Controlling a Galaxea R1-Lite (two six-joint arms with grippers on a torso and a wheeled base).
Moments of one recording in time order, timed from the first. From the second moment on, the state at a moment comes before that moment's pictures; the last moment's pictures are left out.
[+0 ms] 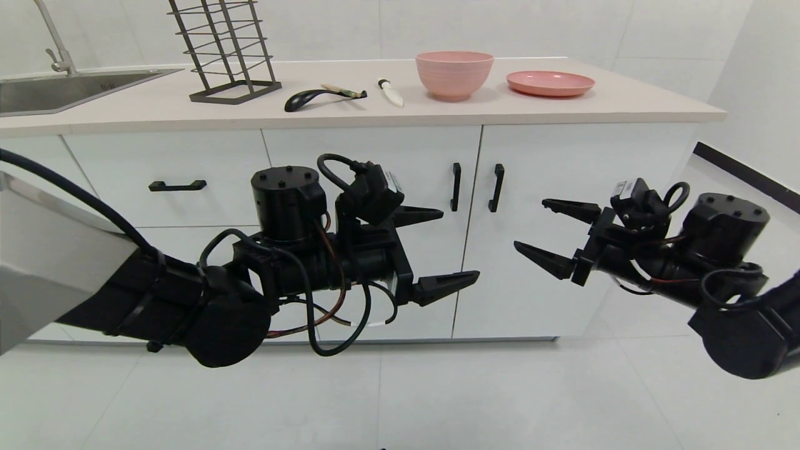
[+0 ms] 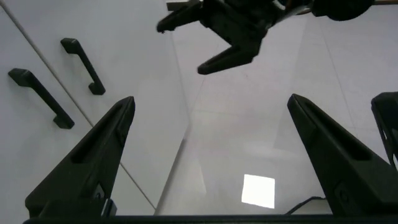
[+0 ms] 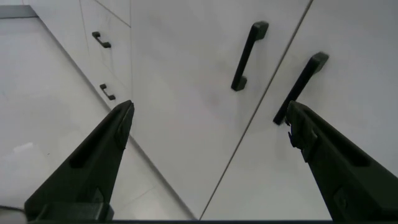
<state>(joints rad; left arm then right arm) -0.63 1.94 -0.95 -0.93 -0.67 0.24 0.18 1.97 -0.62 -1.36 0.70 -0.24</state>
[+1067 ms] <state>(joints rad) -0.70 1.76 -0.78 -0.79 -0.56 0.24 0.17 2.10 -0.73 -1.38 0.75 -0.25</state>
